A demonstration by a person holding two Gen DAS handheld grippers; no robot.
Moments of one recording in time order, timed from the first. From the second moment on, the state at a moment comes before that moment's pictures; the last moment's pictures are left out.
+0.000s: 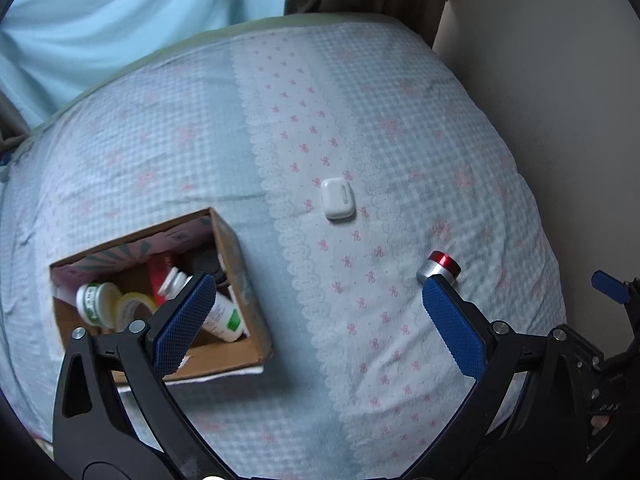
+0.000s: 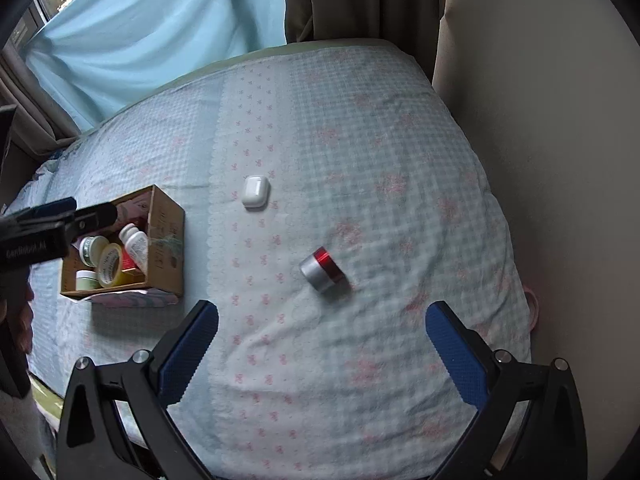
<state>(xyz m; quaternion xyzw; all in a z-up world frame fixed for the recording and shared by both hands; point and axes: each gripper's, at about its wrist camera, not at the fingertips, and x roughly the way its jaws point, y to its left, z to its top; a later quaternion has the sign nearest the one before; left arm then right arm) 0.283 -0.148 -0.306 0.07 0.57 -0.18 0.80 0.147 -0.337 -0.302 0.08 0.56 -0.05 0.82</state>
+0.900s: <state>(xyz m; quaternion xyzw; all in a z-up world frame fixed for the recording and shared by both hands) 0.417 -0.224 -0.520 0.08 0.68 -0.16 0.71 0.241 -0.301 -0.495 -0.13 0.66 0.04 0.74</state>
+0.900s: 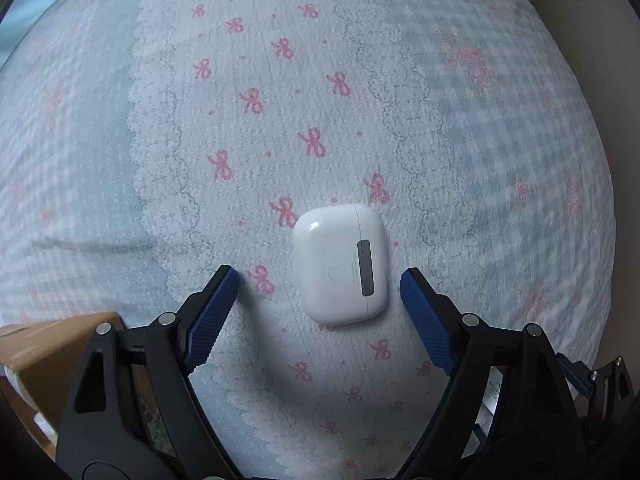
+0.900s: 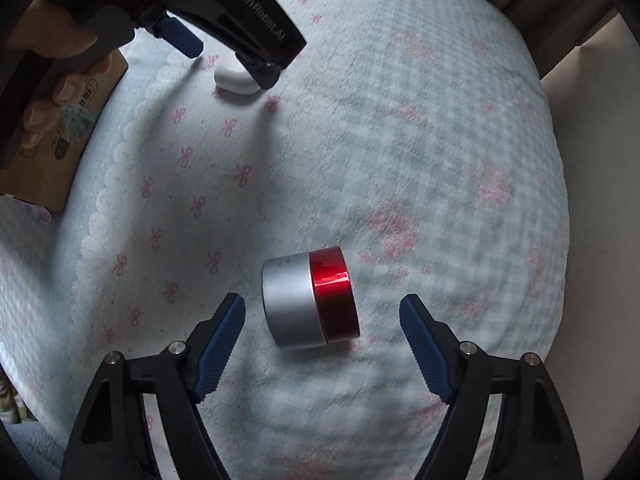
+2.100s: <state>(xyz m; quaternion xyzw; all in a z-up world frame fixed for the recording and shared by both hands) 0.394 -0.201 -0.416 0.07 0.64 -0.16 0.75 0.261 -0.317 -0.452 -0.10 0.68 0.03 0.73</state>
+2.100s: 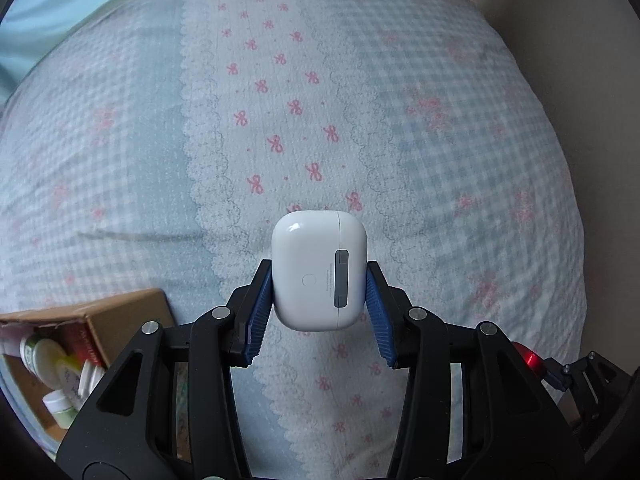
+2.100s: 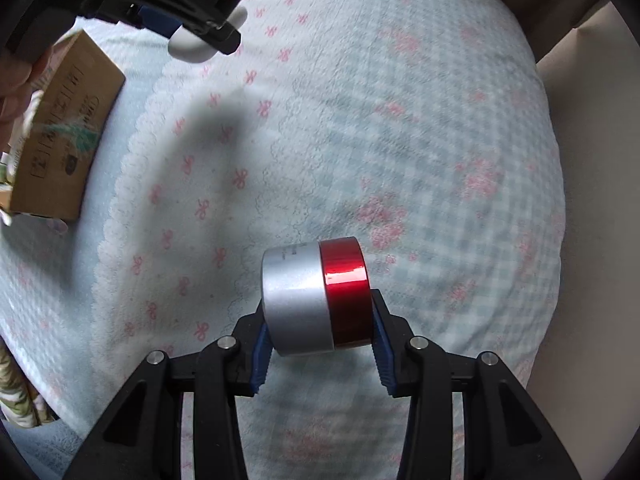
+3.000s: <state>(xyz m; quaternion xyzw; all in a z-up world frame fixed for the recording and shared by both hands) 0.258 -0.023 -0.202 -0.05 0.55 -0.11 0.83 0.223 -0.218 -0.218 -0.10 0.56 0.10 0.82</state>
